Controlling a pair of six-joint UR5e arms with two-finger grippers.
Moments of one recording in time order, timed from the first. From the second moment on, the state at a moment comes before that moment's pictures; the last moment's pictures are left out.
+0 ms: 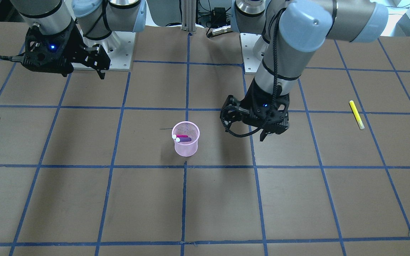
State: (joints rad) left arm -1.65 -1.71 -1.62 -1.27 1.45 0.11; right arm 1.55 -1.66 1.66 -1.48 -1.59 0.00
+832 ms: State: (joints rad) left arm -1.58 -1.56 -1.57 -1.53 1.61 0.06; right arm 1.55 -1.67 1.66 -1.49 -1.58 -0.03
